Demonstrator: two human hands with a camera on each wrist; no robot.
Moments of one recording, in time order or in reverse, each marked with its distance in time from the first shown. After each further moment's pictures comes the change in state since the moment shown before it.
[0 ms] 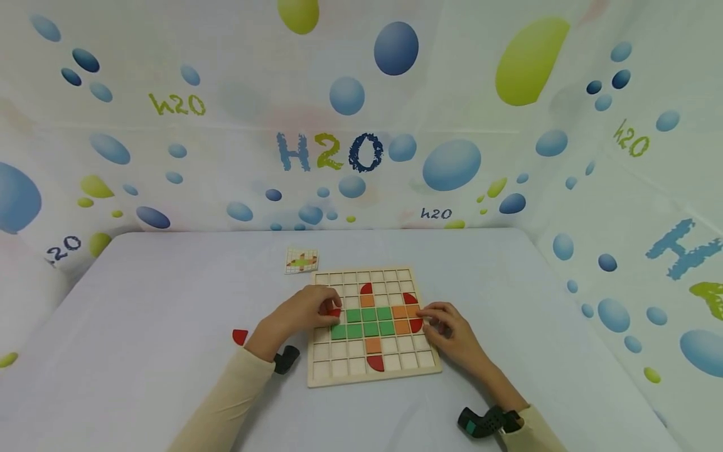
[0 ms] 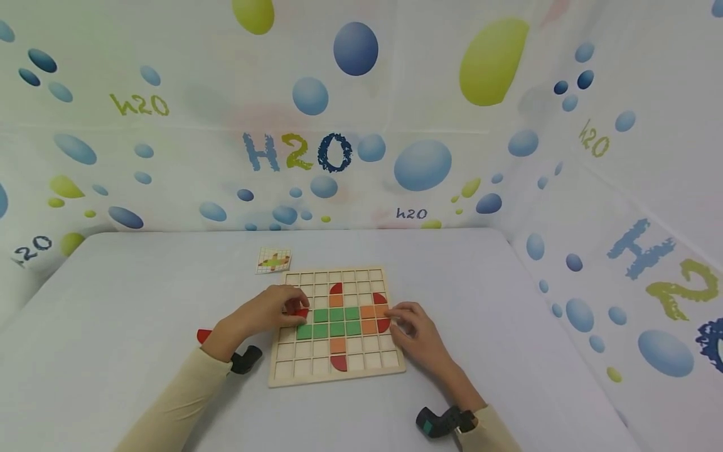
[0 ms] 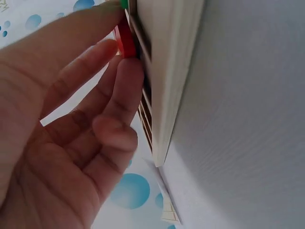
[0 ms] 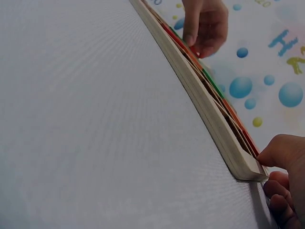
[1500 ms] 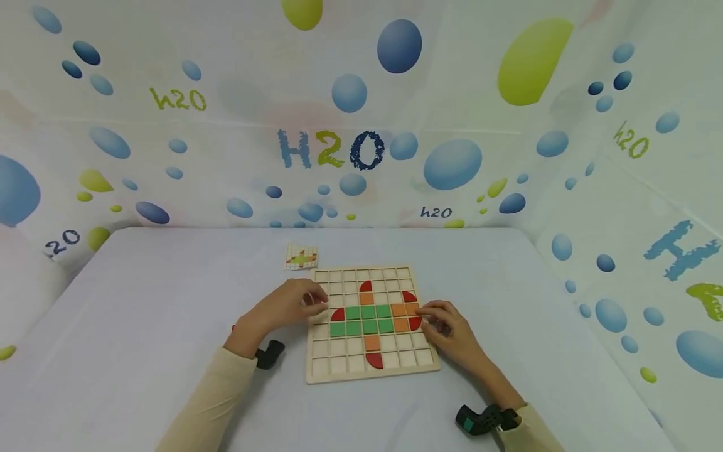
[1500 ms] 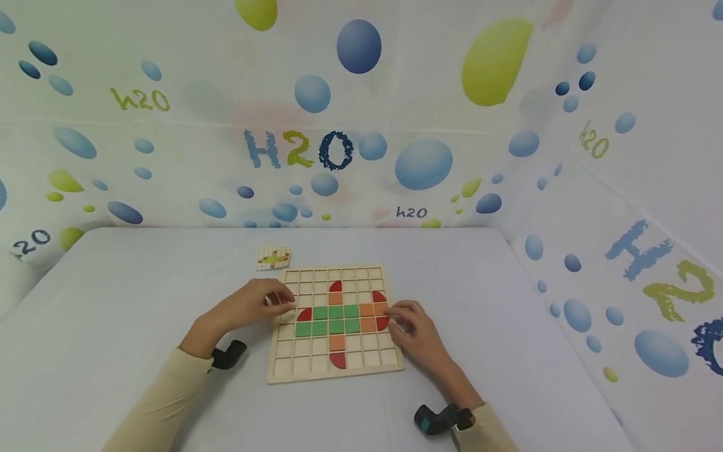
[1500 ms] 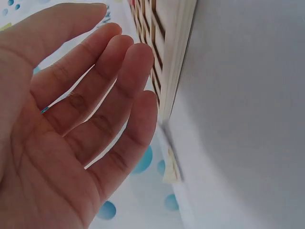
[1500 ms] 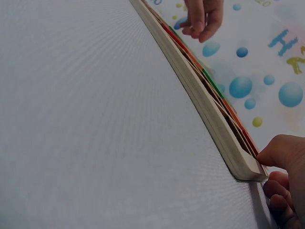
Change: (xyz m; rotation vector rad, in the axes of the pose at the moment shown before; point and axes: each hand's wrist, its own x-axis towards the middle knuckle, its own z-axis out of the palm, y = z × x) left_hand -0.019 -0.004 -0.018 -0.041 0.050 -0.052; right_hand -0.001 0.001 0.000 -0.008 -0.007 0.006
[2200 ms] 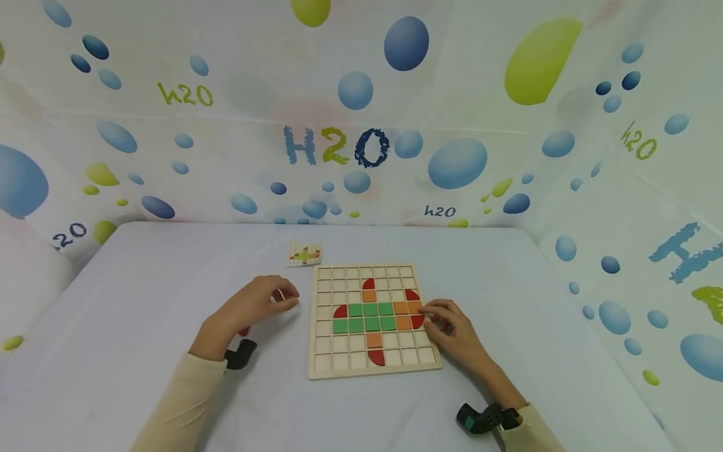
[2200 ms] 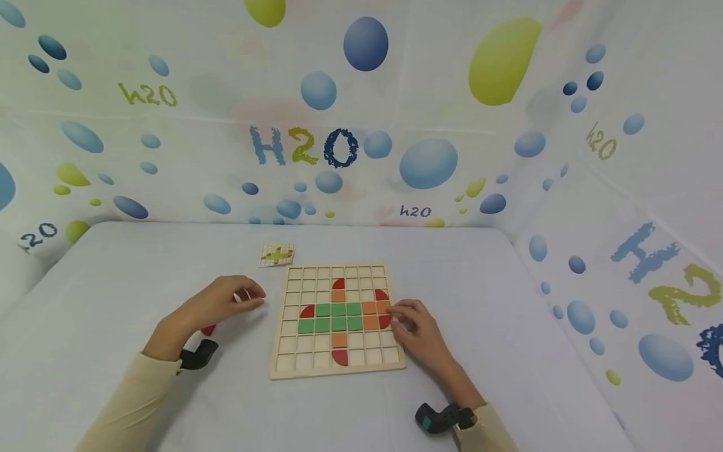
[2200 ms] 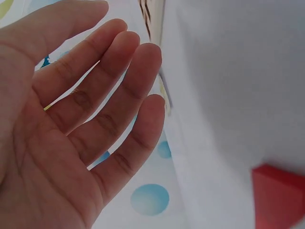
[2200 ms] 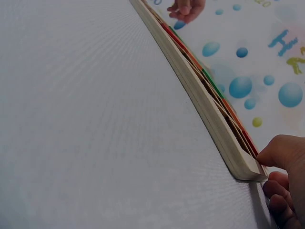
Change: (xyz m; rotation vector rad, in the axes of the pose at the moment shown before) left_hand -0.034 -0.025 -0.026 0.054 0.050 -0.102; right_hand 0.000 -0.001 0.000 0.009 0.003 -0.020
